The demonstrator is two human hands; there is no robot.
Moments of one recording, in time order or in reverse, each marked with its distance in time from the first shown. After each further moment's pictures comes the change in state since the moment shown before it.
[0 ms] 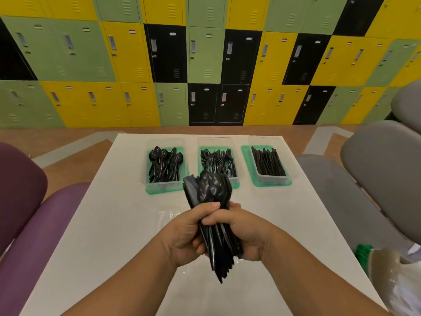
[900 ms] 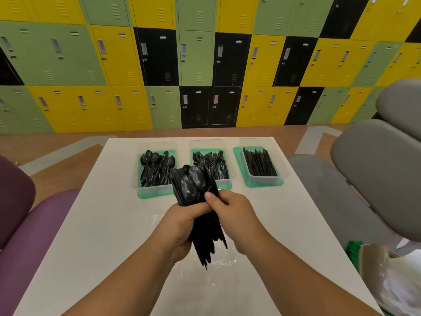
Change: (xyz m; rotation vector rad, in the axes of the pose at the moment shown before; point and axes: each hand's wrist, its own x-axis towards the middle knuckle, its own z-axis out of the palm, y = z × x) left_hand 0.007 0.010 0.016 0.020 0.356 0.181; right_hand 0.011 0.001 -0.003 -0.373 0.577 -0.332
